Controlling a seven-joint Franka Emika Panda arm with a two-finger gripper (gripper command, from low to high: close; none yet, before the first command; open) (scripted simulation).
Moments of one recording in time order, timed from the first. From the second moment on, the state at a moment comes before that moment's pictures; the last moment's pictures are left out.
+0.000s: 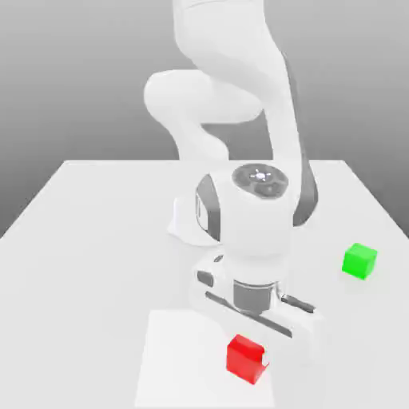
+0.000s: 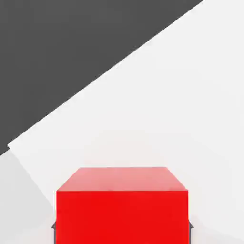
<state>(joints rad) -0.05 0.29 0.17 -2.59 -0.18 2.88 1.71</state>
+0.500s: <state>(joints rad) 0.24 -0.07 0.40 -2.70 0.15 2.67 1.77</state>
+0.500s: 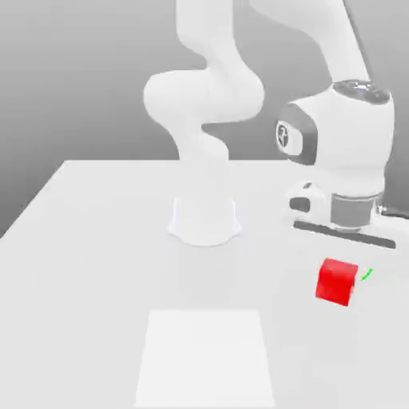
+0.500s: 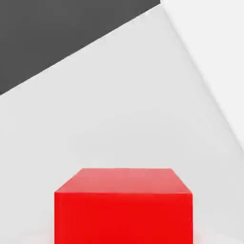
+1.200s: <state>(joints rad) 0.44 -0.08 0.71 -2.82 0.09 2.76 2.20</state>
